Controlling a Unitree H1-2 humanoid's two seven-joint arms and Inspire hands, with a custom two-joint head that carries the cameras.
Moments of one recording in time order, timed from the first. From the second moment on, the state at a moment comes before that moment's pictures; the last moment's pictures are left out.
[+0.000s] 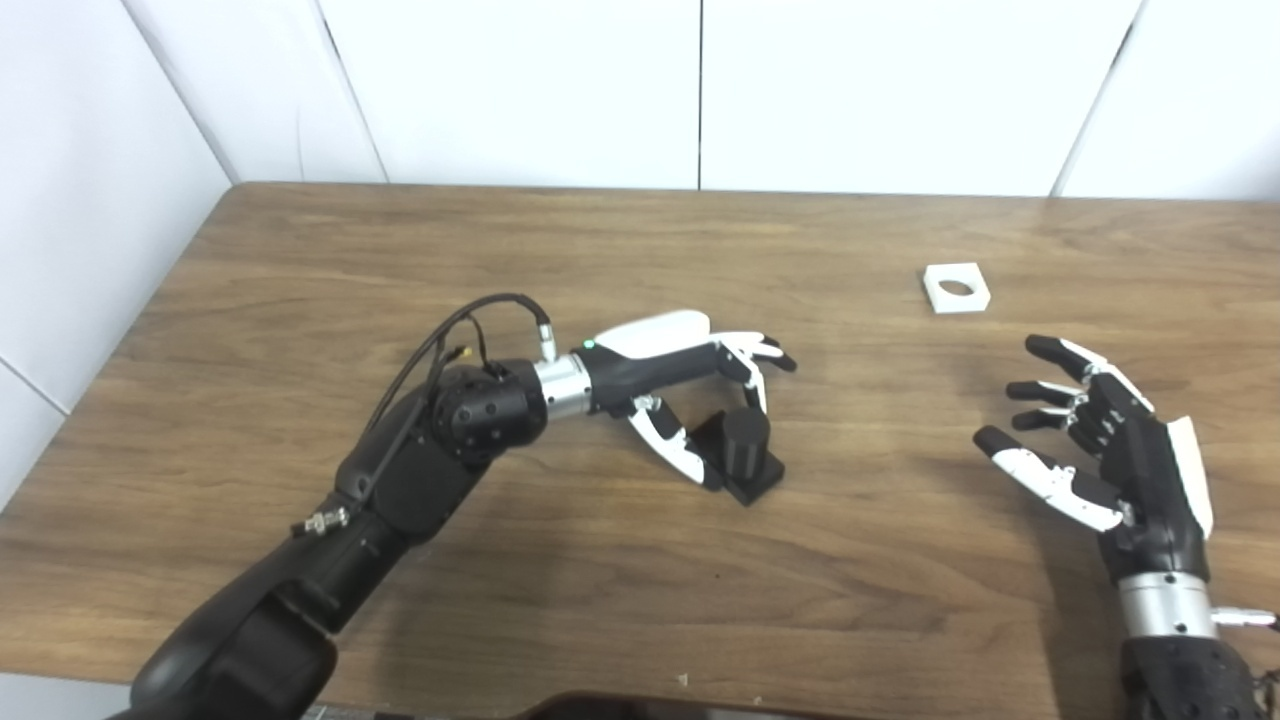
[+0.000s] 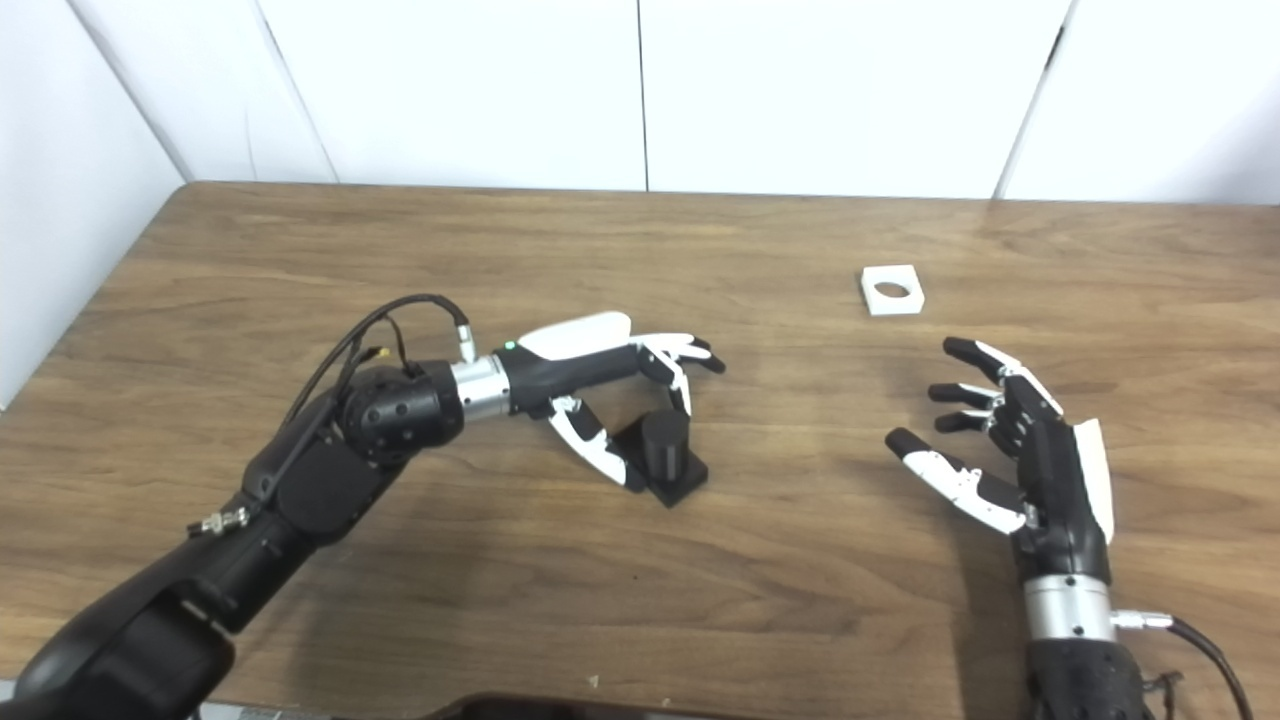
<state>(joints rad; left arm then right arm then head) -0.53 0.37 -0.48 0.31 0.34 -0.42 -0.49 0.06 -0.16 -0.07 -0.17 -0.13 -0.09 -0.03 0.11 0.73</state>
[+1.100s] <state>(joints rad) -0.49 0.43 -0.58 0.25 0.30 -0.49 -0.39 -0.17 -0.26 -0.06 -0.21 -0.40 0.05 -0.05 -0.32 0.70</state>
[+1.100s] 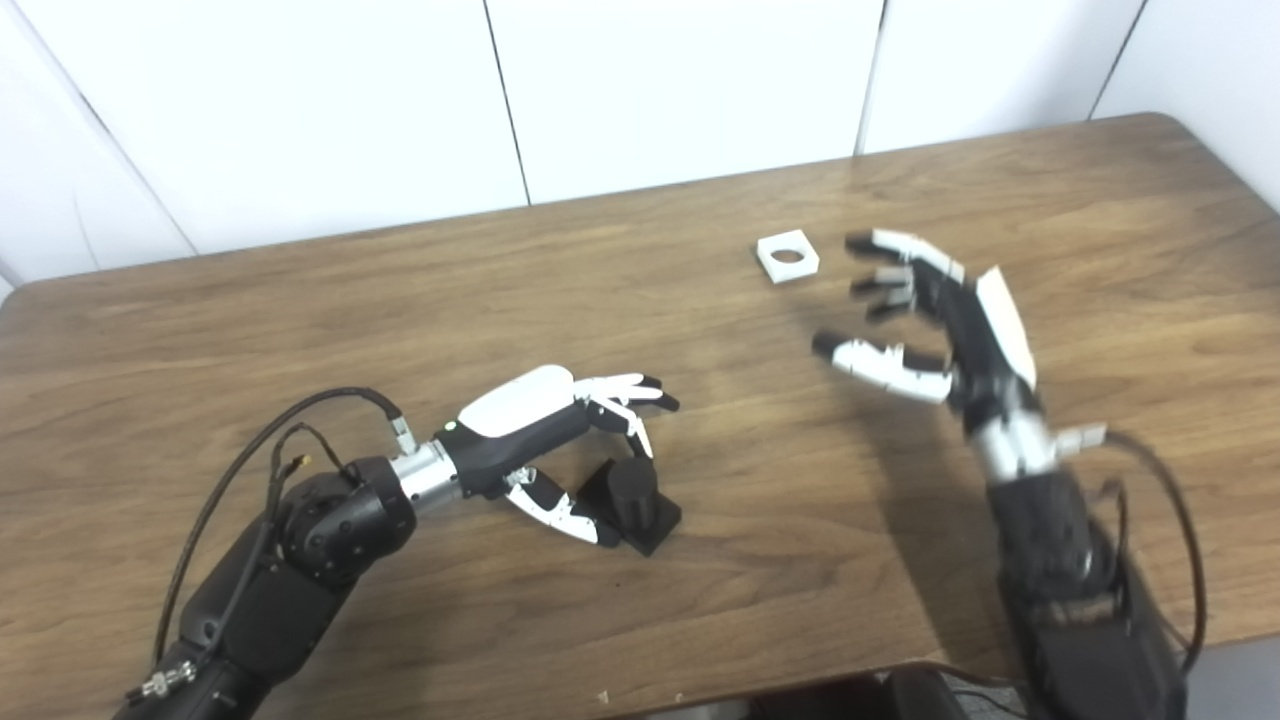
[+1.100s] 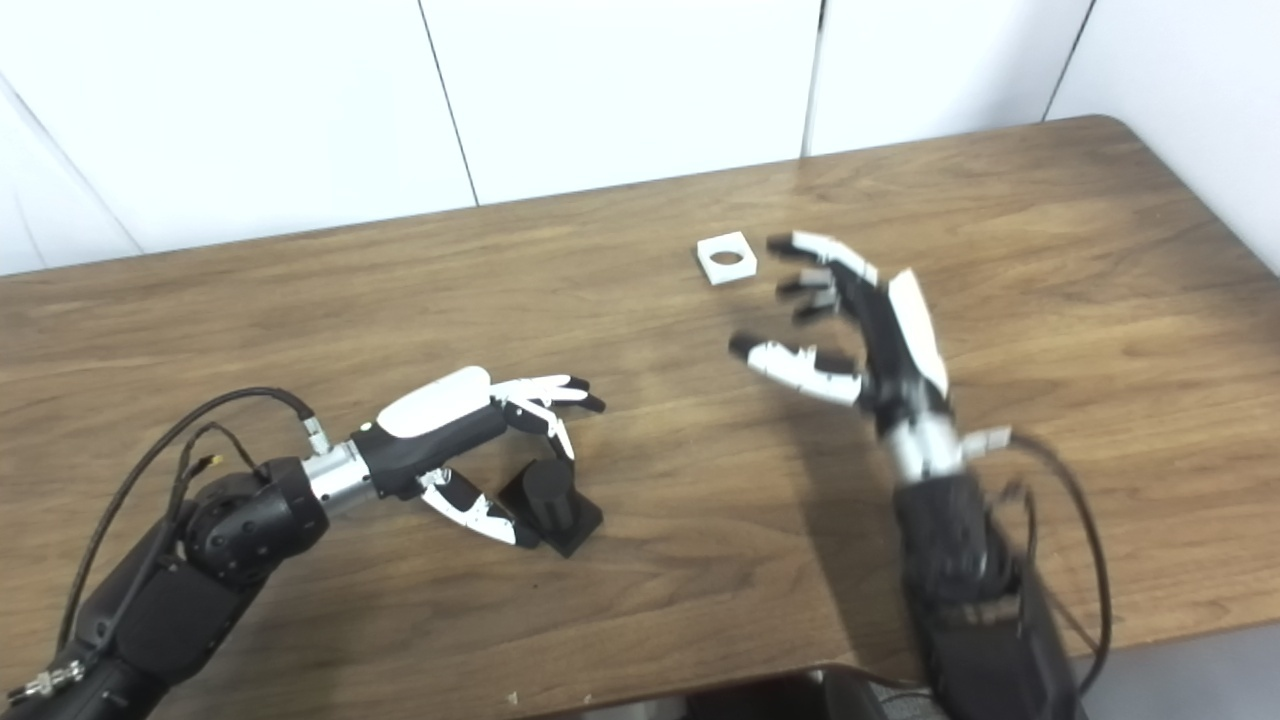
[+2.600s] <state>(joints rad) -0.49 0.44 -0.58 0.25 0.28 -0.49 -0.40 -0.80 -0.53 0.37 0.56 -0.68 0.19 0.36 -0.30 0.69</state>
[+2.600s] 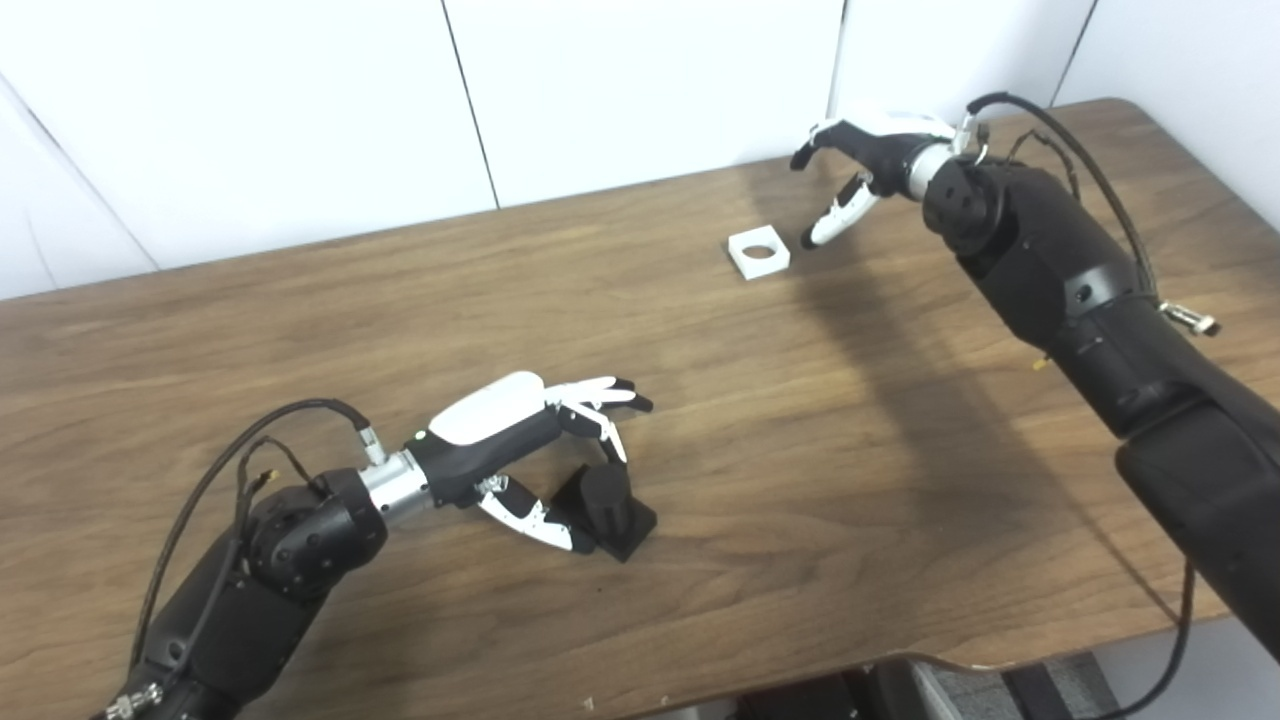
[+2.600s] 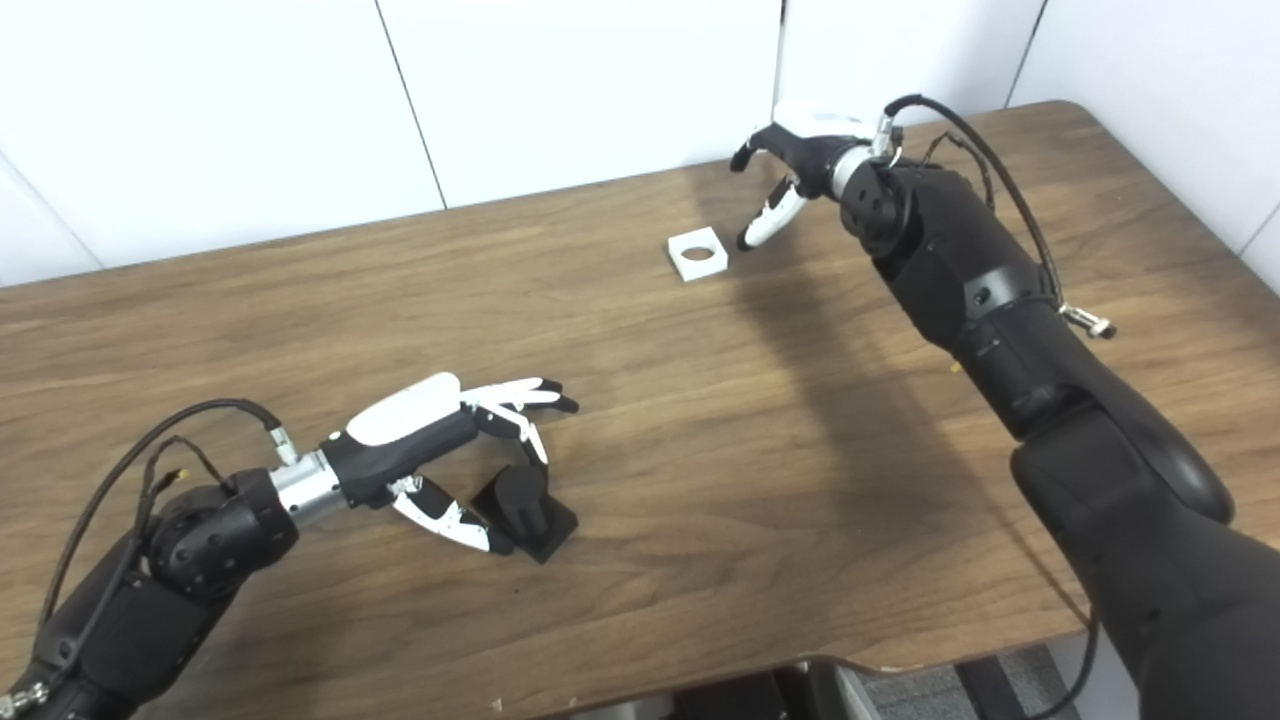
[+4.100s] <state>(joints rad) -0.49 0.44 -0.57 0.26 0.28 -0.49 -0.40 -0.82 -0.46 0.44 0.57 -0.66 0.17 0.44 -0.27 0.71</state>
